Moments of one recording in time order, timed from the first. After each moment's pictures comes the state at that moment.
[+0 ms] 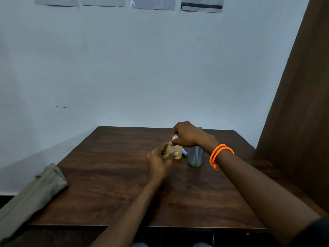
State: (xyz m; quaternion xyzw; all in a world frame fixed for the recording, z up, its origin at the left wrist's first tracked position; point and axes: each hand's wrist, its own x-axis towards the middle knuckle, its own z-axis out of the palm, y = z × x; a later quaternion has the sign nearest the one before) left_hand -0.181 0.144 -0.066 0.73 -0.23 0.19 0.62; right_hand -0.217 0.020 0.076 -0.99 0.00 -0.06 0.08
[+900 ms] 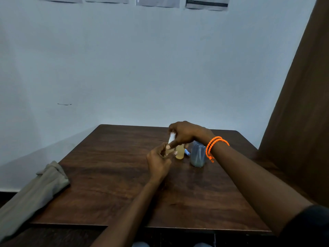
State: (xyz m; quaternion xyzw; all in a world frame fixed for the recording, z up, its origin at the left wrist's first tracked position) left_hand -0.174 0.150 -0.068 0.75 -0.19 0.16 0.61; right_hand -0.193 0.029 0.084 -0.99 0.03 0.03 0.10
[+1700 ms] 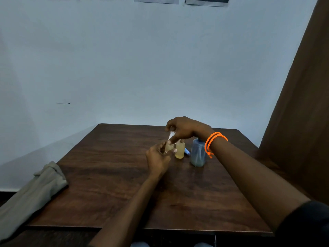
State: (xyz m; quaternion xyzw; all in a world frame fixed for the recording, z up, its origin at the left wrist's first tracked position) left_hand -0.167 0.147 -0.059 0.75 -0.18 0.14 0.62; right_hand -0.181 0.023 0.091 -0.99 0.01 0.04 0.10
